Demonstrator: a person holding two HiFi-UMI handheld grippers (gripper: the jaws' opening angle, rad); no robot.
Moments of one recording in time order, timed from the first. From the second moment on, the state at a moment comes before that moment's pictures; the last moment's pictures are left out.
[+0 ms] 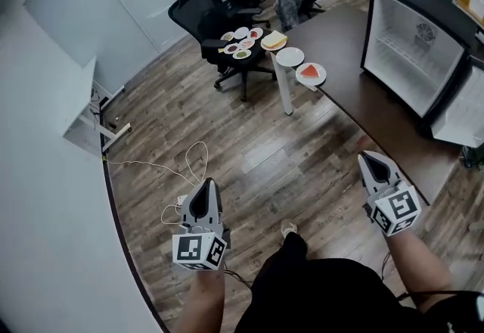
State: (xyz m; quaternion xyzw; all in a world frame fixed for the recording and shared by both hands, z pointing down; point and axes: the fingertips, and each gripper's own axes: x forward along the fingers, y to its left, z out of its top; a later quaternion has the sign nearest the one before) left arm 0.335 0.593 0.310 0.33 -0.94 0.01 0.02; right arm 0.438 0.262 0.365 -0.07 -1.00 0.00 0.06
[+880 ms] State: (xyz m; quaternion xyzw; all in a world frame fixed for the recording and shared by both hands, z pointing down) left arm 0.088 0.533 0.305 0.43 -0.90 0.00 0.02; right arm 0.218 0.254 0.382 0.02 -1.00 0.04 0.09
